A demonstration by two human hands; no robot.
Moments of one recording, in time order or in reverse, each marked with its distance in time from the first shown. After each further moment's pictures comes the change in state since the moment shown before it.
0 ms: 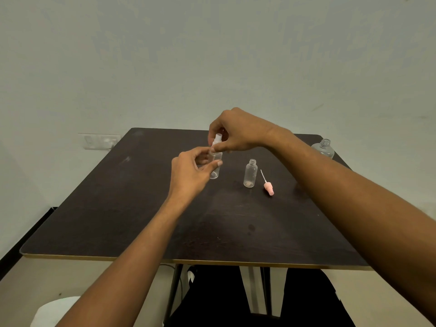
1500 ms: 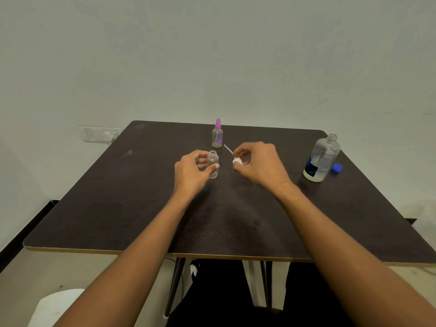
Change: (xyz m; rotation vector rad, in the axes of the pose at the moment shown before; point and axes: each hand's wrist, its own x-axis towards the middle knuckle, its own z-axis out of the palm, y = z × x) left_hand 0.011 -0.053 0.014 -0.033 -0.040 -0.094; right_hand -0.053 0.008 0.095 0.243 0.391 0.456
